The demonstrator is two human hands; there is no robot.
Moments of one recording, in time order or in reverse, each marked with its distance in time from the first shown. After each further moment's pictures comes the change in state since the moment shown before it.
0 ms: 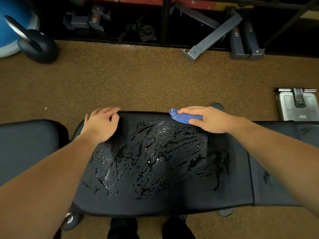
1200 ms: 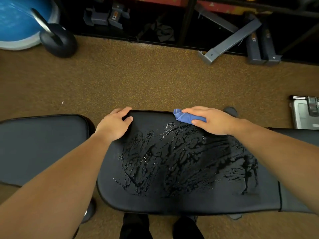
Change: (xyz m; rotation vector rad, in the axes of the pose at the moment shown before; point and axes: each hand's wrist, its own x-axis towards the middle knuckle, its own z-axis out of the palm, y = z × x) left_hand 0.006 -0.065 -0.016 -0.127 -0.077 -0.021; right_hand 0.059 -0.052 0.025 -0.078 0.000 -0.022
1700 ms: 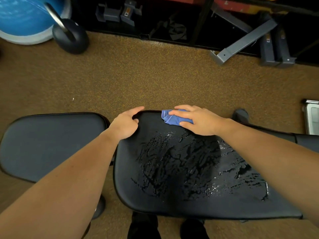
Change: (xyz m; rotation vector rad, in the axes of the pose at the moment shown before) left_hand 0.005 -0.030 -0.019 -0.285 -0.088 0.033; right_hand 0.074 -0.069 0.026 -0.188 -0.059 -0.054
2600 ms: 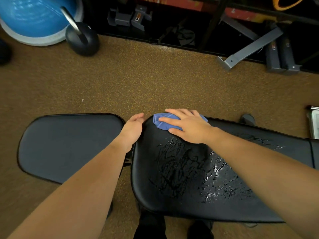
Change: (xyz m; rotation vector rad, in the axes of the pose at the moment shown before) left_hand -0.014 -0.029 -0.004 -0.706 0.078 -0.250; right_hand 0.045 -0.077 0.022 -0.215 0.115 -0.053
